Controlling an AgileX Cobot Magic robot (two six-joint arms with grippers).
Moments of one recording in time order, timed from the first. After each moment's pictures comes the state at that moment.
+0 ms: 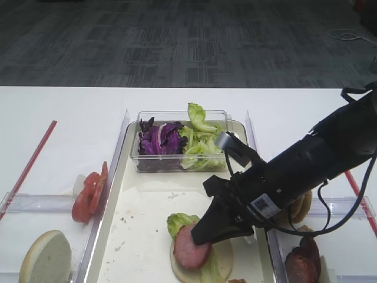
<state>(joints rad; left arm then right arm) 0.01 -0.02 -0.48 -0.05 1.18 -0.02 0.33 1.93 -0.82 1.33 1.01 -1.03</state>
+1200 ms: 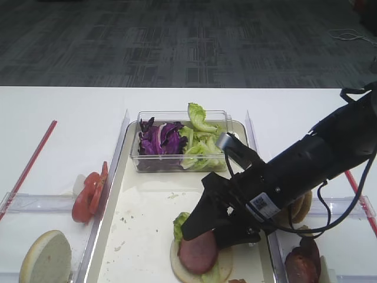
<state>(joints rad) 0.01 -0.02 -0.48 -0.05 1.18 -0.02 0.33 1.94 -0.82 1.33 1.03 -0.97</state>
